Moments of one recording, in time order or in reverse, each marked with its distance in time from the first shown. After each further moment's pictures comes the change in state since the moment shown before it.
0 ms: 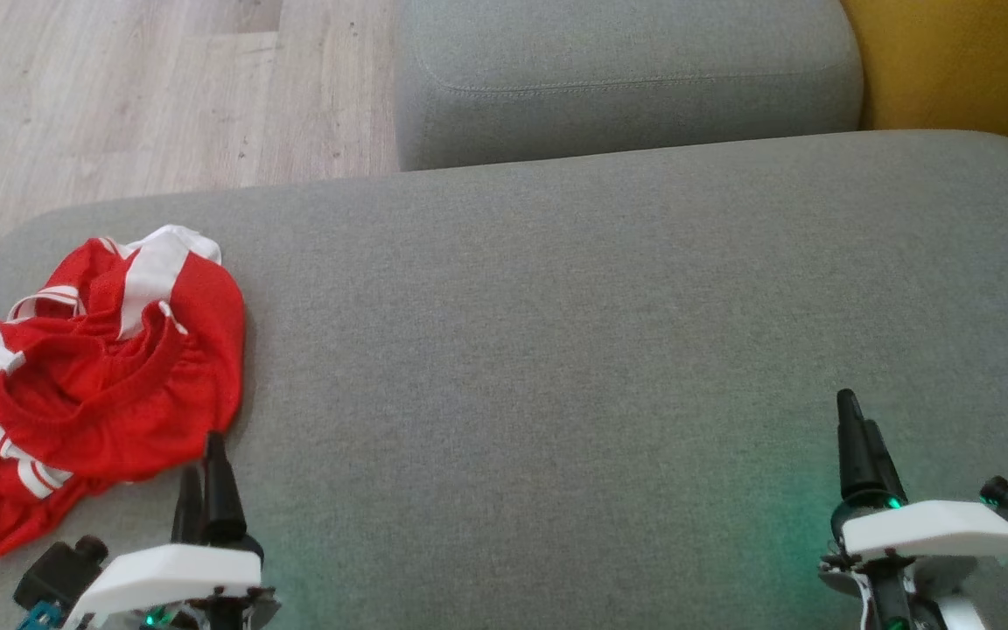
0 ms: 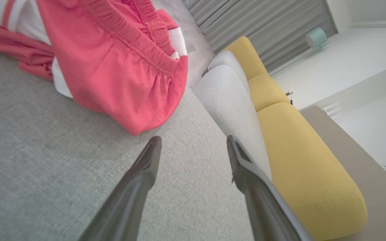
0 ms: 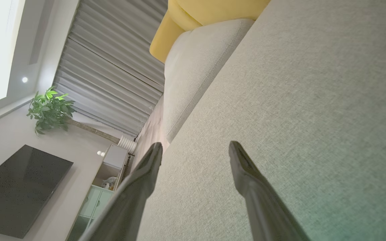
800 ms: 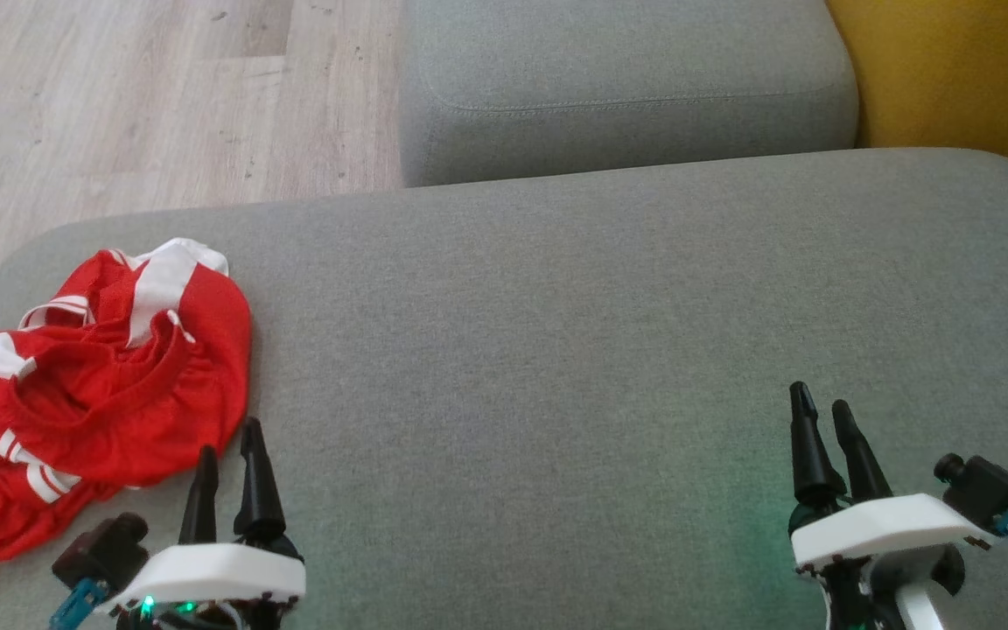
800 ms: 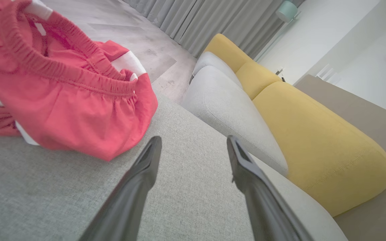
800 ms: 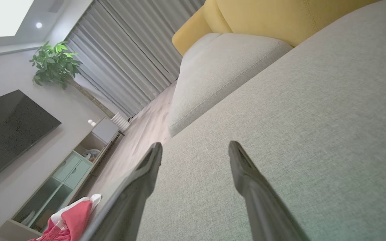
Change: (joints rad) left arm 0.000 0.001 -0.053 -0.012 0.285 0.010 -0.070; right arm -0.013 -0.001 0.071 -0.001 -0.281 0.000 -0.067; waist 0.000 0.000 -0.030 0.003
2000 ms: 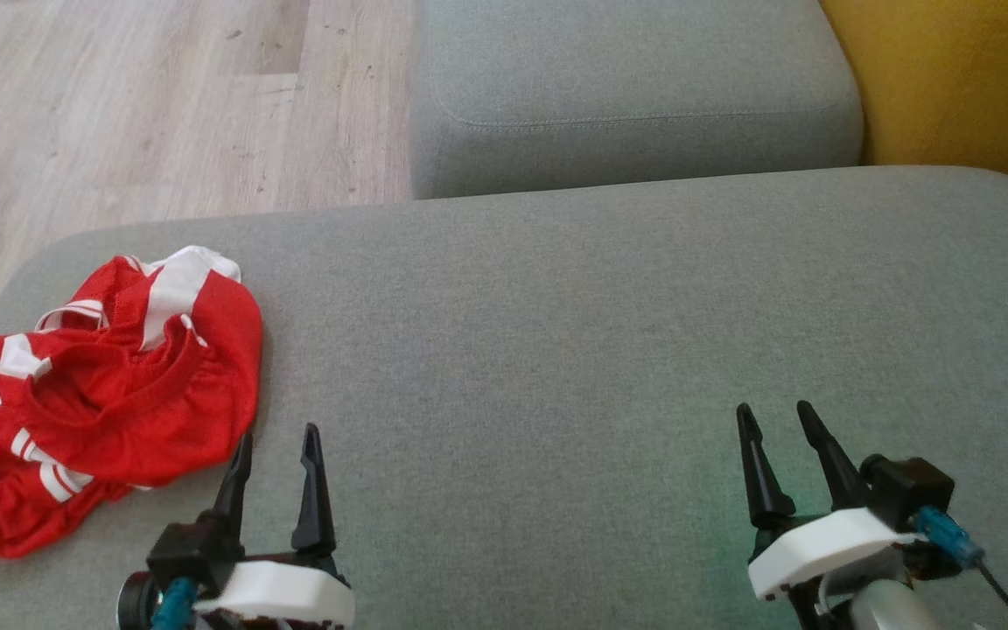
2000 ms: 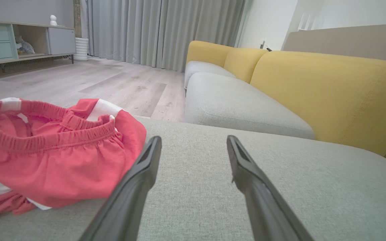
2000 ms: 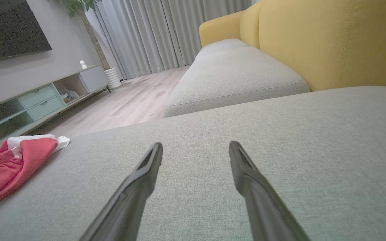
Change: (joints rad) left arm -0.001 0.001 -0.071 0.035 0.457 0.056 -0.106; right arm -0.032 -0.002 0.047 0.106 -0.452 0.000 -0.105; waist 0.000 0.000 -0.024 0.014
